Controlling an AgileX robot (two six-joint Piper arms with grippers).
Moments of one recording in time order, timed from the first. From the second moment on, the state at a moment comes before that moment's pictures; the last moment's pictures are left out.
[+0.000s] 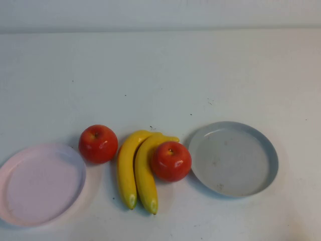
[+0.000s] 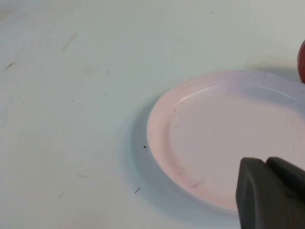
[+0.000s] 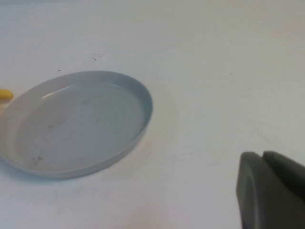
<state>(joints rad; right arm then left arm) 0.14 -0.01 0.02 0.06 0.35 0.05 -0.08 -0.01 0.03 0.23 0.39 -0.15</state>
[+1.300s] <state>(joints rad) 0.14 -0.01 0.02 0.06 0.35 0.05 -0.08 -0.01 0.01 0.06 0.17 -0.73</state>
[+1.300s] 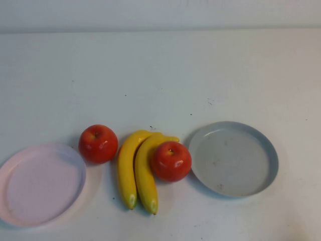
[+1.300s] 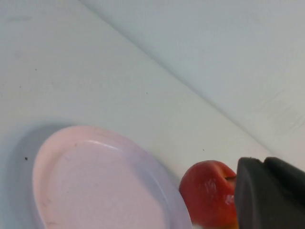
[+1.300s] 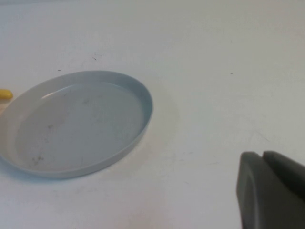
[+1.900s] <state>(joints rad) 0.14 -0.01 0.02 0.06 0.35 0.05 -0.08 0.58 -0.69 -0.13 1.01 -0.12</state>
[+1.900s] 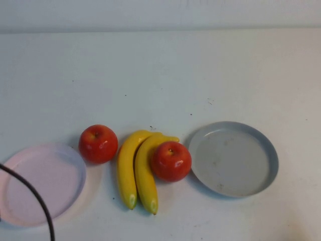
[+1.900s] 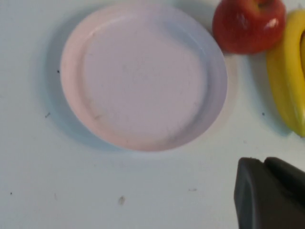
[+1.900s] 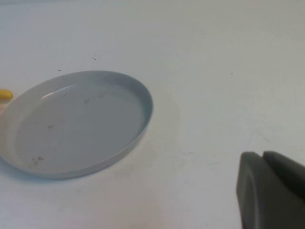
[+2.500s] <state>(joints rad) 0.14 -0.01 0.02 0.06 0.35 0.05 -0.38 1.27 -1.02 -0.21 1.02 0.16</state>
